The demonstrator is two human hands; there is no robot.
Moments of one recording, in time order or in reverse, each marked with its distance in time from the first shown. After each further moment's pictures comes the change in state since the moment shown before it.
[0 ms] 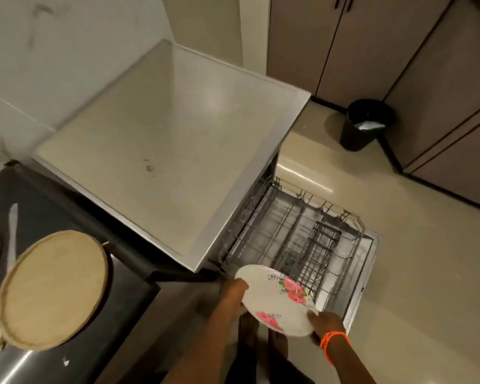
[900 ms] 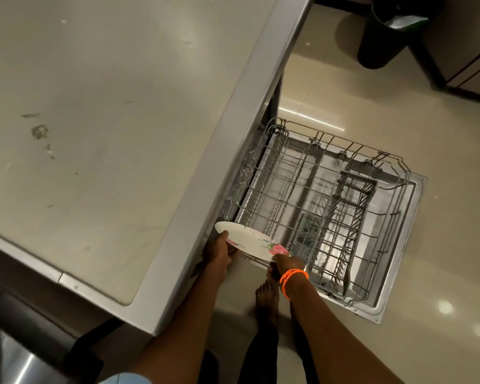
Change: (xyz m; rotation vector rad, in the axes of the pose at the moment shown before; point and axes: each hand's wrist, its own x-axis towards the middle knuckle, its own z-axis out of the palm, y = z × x) left_hand 0.238 0.007 -0.006 -0.242 0.136 -0.046; right_hand 0.114 -0.109 0.184 0.700 -0.169 0.277
